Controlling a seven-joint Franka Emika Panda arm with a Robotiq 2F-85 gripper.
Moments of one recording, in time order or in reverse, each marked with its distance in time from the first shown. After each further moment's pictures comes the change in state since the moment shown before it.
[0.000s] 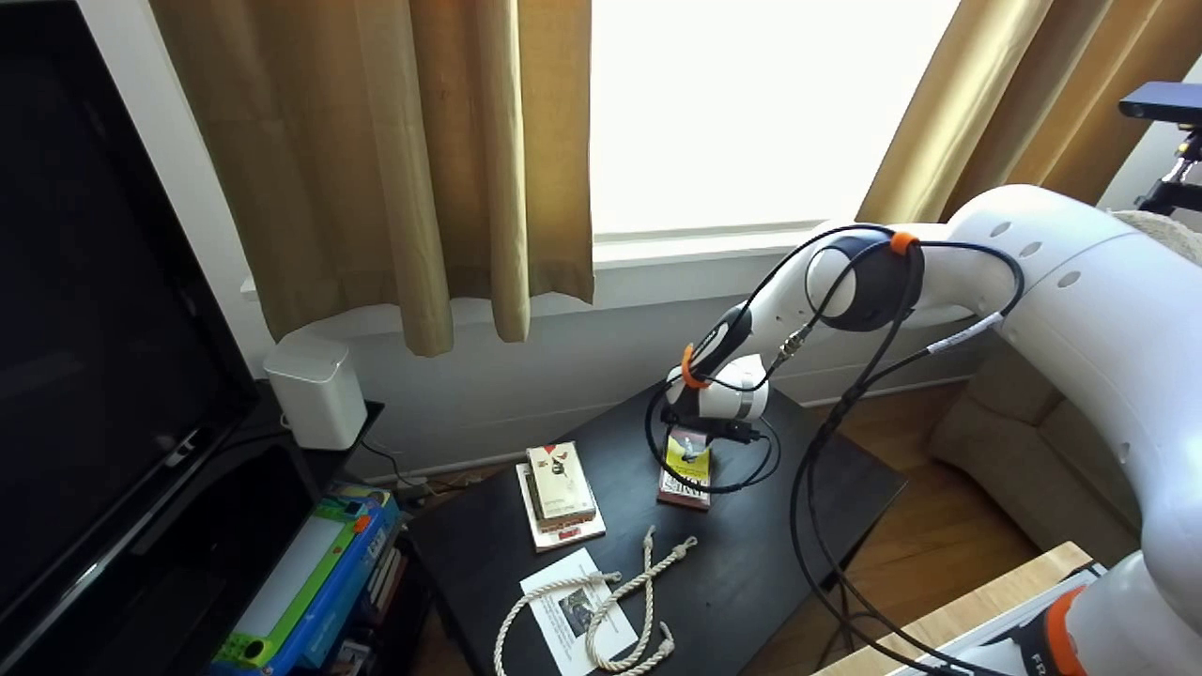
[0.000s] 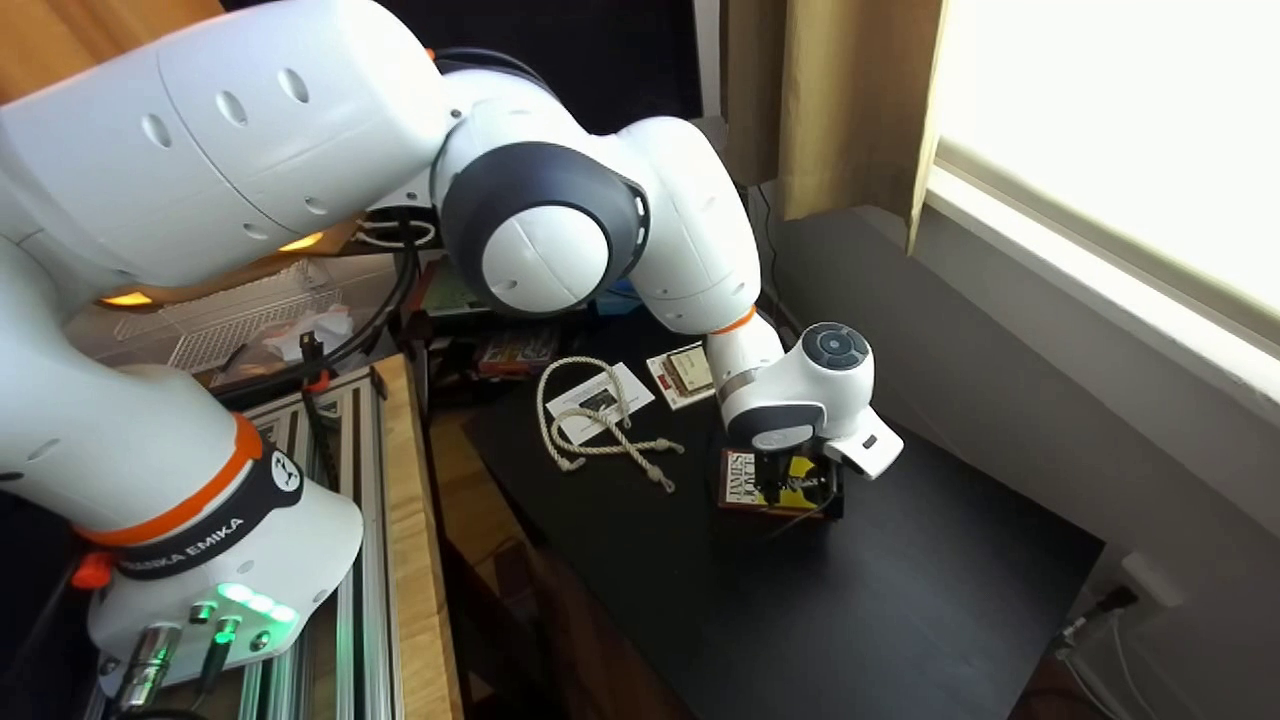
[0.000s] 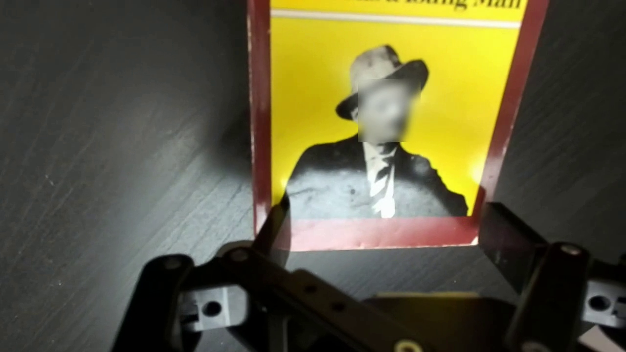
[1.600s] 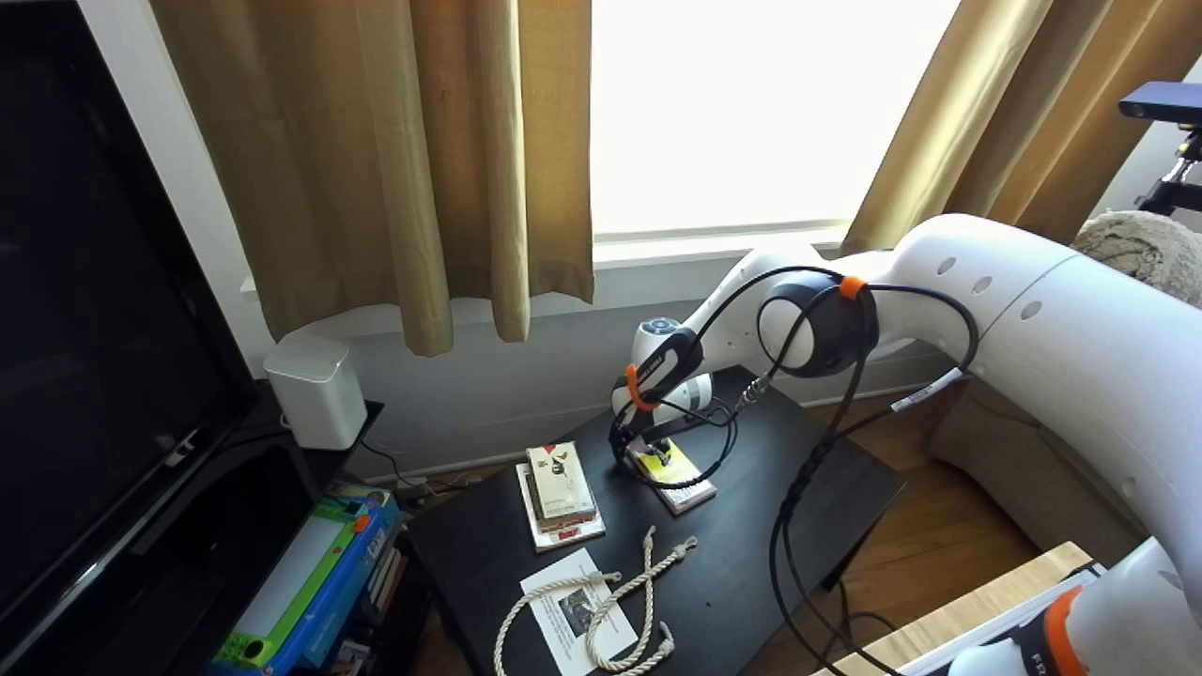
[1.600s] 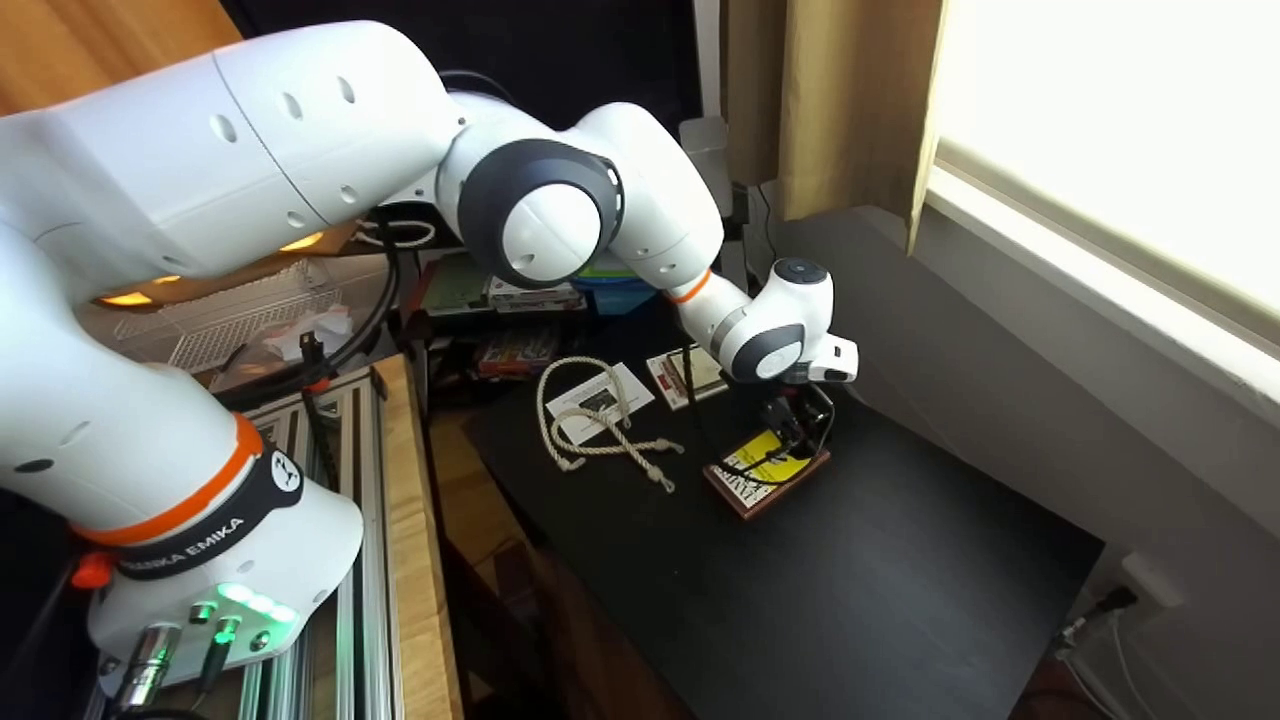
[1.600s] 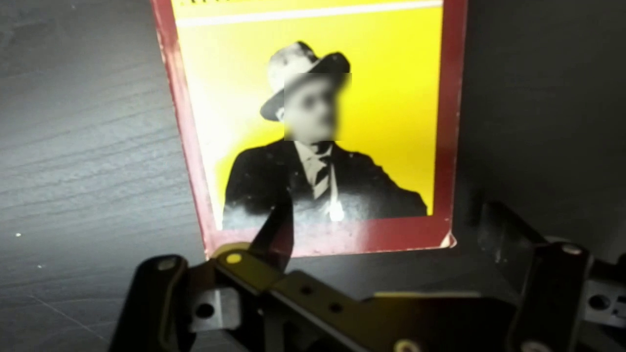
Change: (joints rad) arm 0.213 0.079 -0.043 0.222 -0.205 -0.246 -0.221
